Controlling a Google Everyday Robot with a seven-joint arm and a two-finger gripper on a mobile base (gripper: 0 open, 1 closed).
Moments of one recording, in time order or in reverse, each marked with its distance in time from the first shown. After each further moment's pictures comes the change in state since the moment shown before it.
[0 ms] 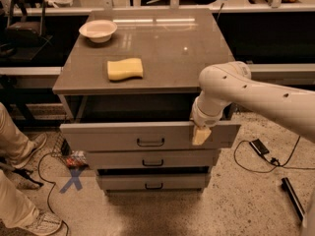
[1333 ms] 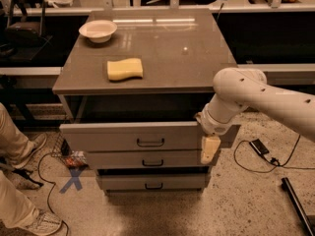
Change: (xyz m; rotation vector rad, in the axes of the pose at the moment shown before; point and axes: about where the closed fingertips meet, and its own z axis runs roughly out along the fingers) arm 0.012 0.046 -0.006 -0.105 -0.079 0.056
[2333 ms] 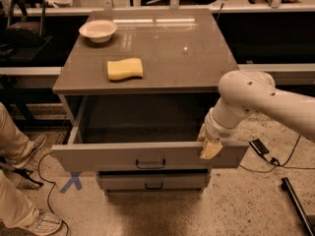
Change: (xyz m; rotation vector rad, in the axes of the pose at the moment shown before) arm 0.004 0.023 -0.012 0.000 -0.004 0.038
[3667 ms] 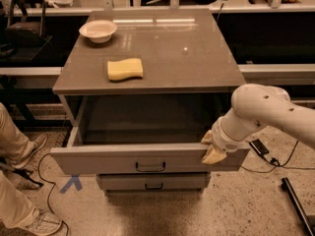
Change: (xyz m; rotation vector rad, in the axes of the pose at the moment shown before) arm 0.008 0.025 0.007 0.042 -0.064 0.045
